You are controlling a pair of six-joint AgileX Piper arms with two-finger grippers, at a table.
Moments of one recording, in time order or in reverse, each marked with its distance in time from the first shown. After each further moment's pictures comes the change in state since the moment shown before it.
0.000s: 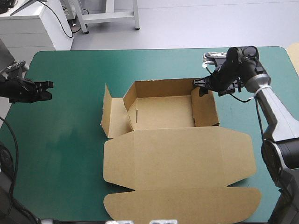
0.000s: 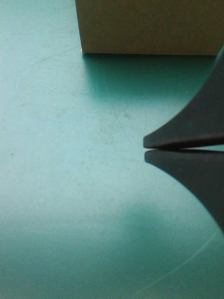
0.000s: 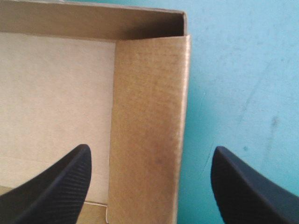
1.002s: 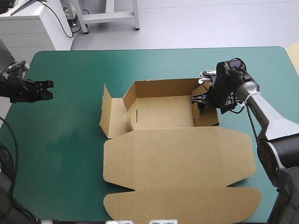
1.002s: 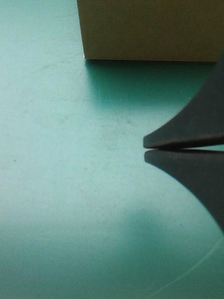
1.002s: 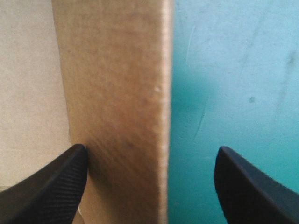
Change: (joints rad) left arm 0.000 0.000 0.000 -0.022 0.001 0.003; right arm 0.051 0.022 0.175 -0.101 -0.009 0.121
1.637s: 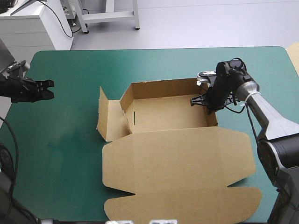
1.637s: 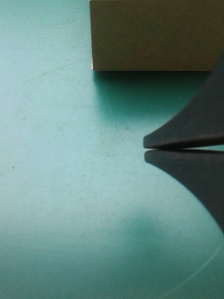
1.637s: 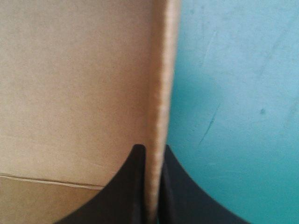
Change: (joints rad) left arm 0.000 0.000 0.000 -0.016 0.012 0.000; right arm 0.000 -0.004 0.000 0.031 -0.002 -0.130
